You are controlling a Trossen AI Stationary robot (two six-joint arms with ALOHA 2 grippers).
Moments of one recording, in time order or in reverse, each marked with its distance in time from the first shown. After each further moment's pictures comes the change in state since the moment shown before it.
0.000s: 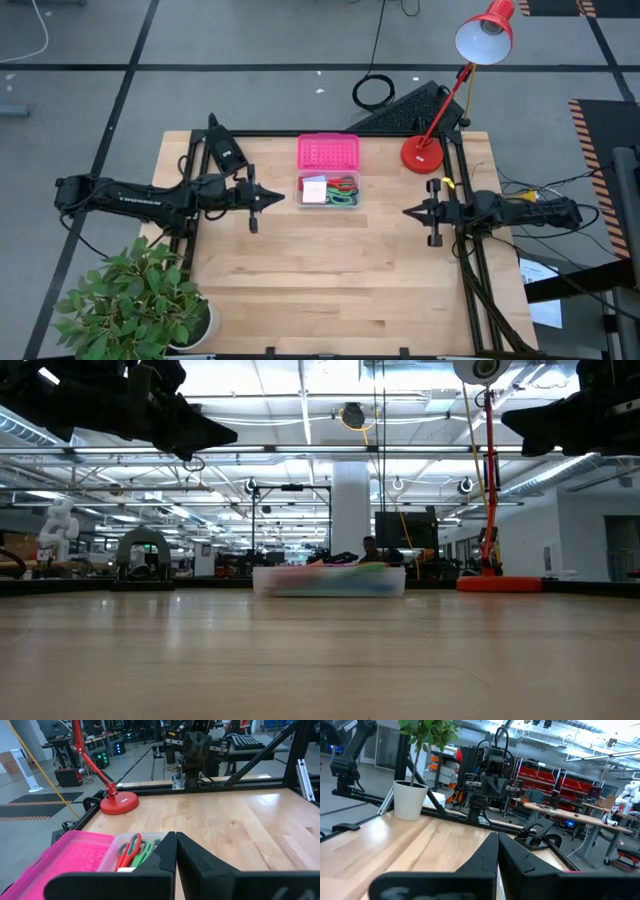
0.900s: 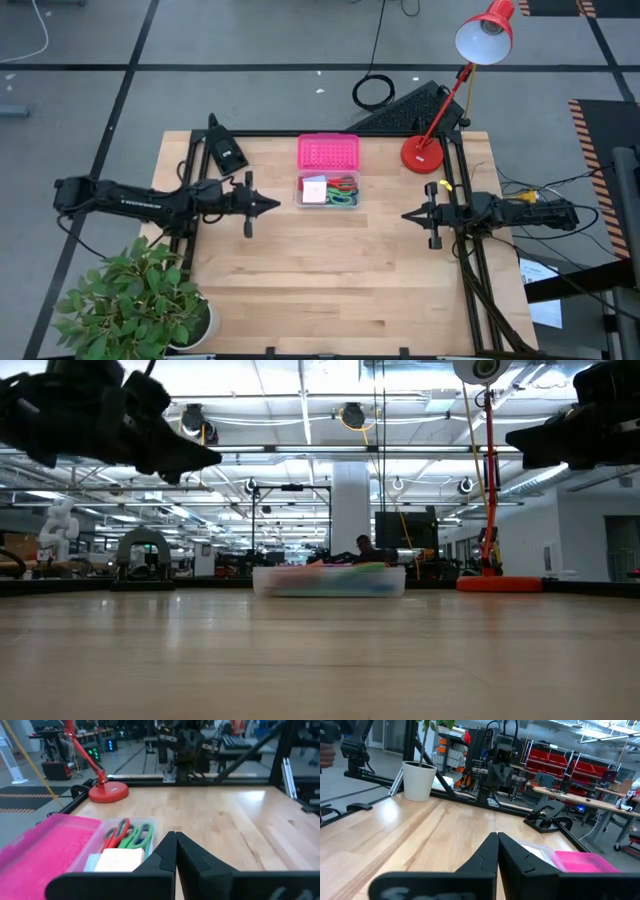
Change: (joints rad) left arm 0.007 -0.015 -0.130 0.106 0.055 -0.057; right arm 0.000 -0.059 0.000 -0.166 -0.021 0.018
